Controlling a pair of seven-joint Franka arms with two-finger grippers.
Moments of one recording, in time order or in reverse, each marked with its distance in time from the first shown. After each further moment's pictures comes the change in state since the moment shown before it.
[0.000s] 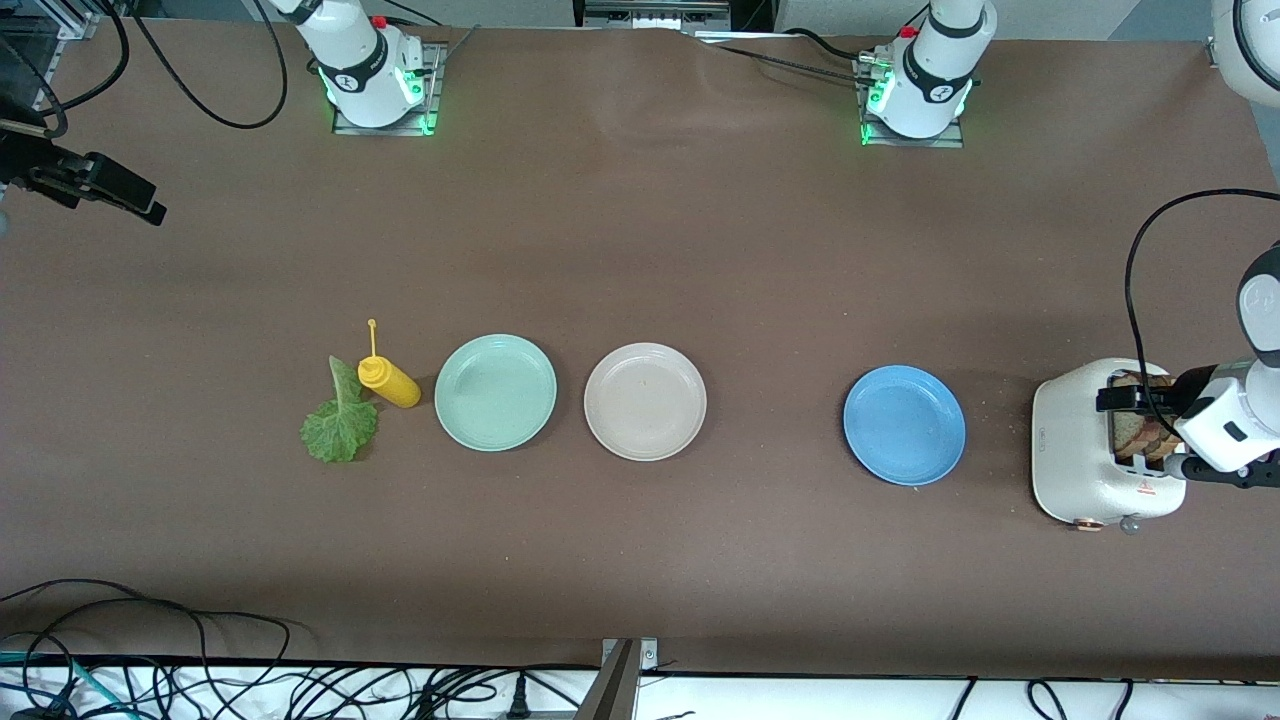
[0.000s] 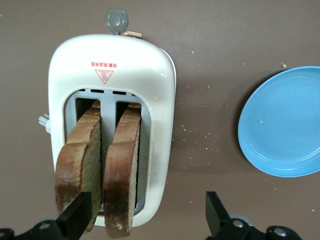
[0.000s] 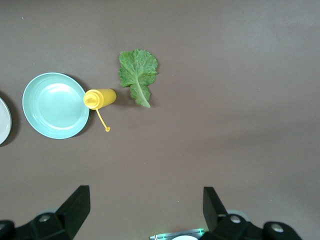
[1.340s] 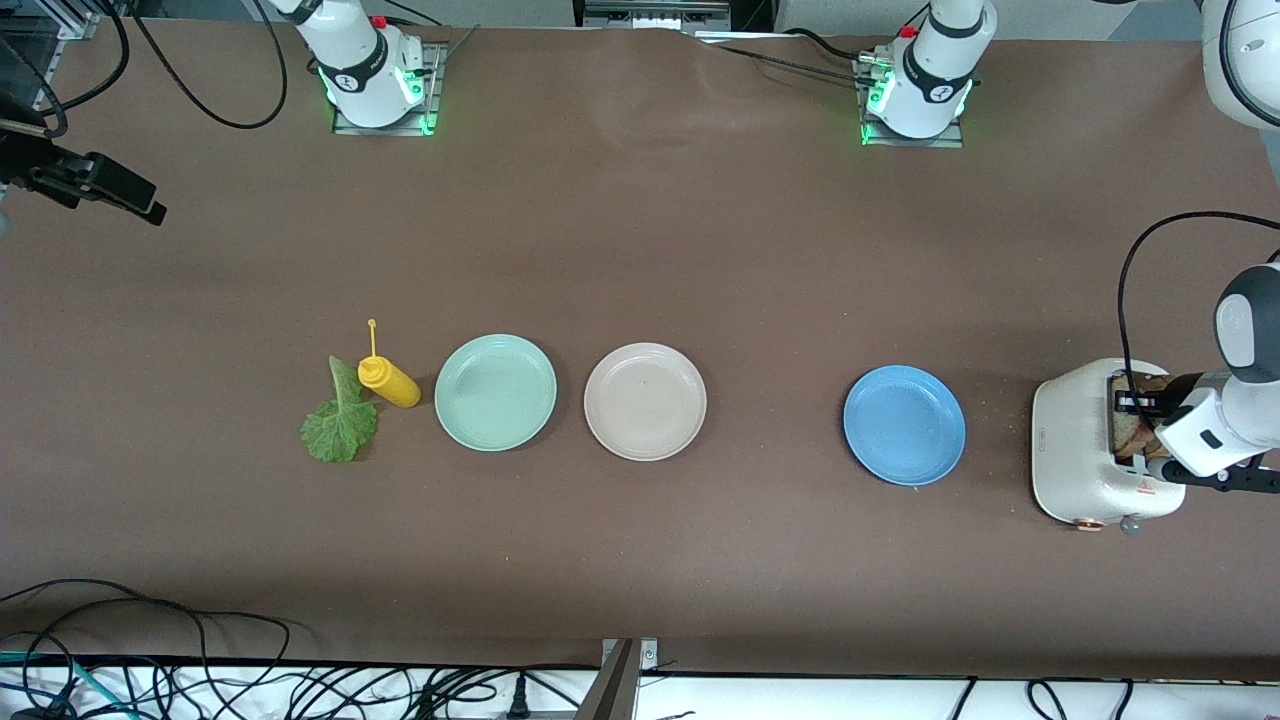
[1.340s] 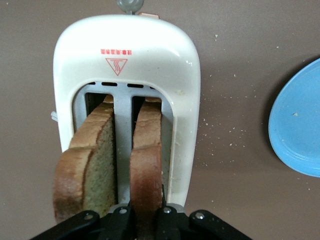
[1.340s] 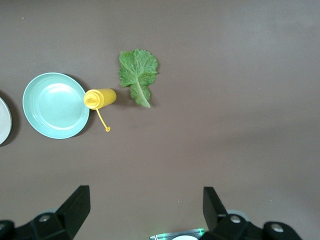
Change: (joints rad) left arm 0.000 0.034 0.001 0.005 0.085 0.004 0.000; right arm 0.000 0.000 0.000 0.000 0.001 0.000 0.000
